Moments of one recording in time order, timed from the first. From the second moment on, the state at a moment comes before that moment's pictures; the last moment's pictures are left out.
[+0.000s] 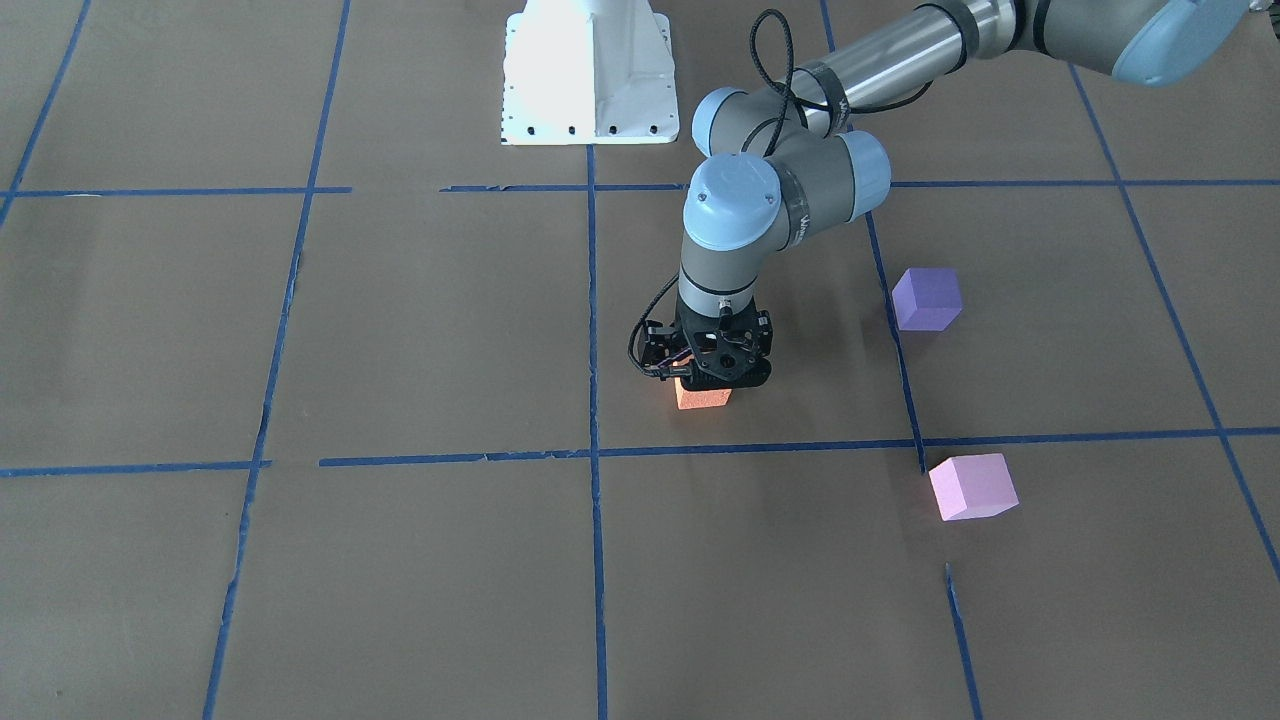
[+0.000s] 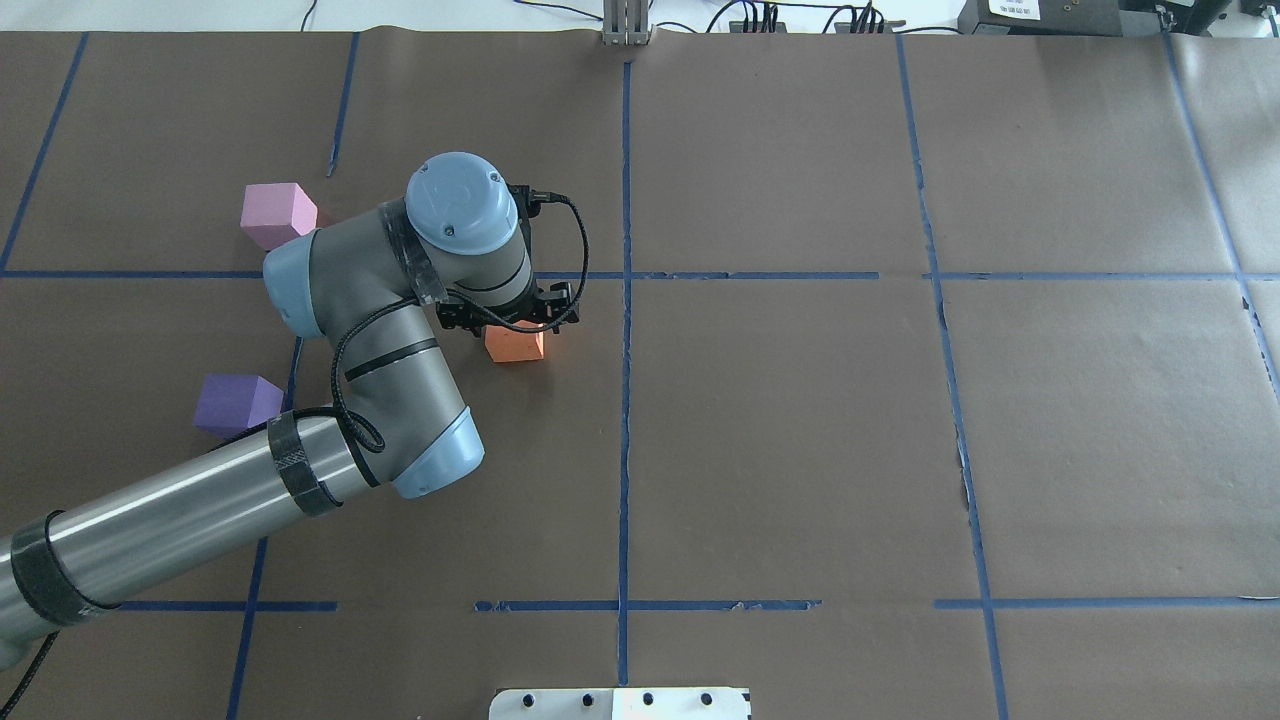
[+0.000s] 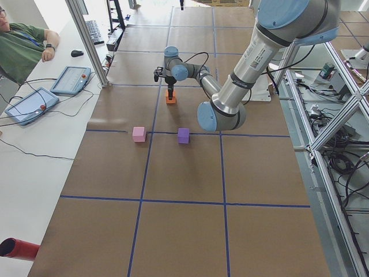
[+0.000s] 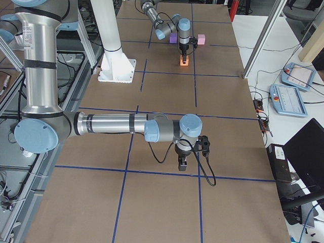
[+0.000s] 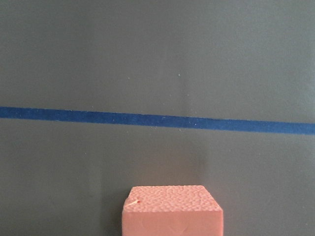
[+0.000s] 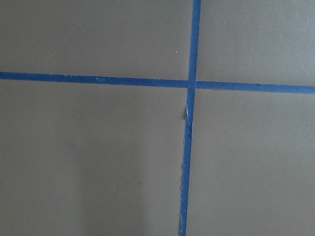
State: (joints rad) left arm -0.60 -2.32 -1.41 -1.72 -1.88 -1.19; right arm 1.48 -1.60 1.64 -1.56 2.36 0.06
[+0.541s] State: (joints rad) left arm -0.61 -2.32 -1.40 -1.73 -1.88 -1.18; right arm 1.48 -1.60 1.64 -1.56 2.36 0.06
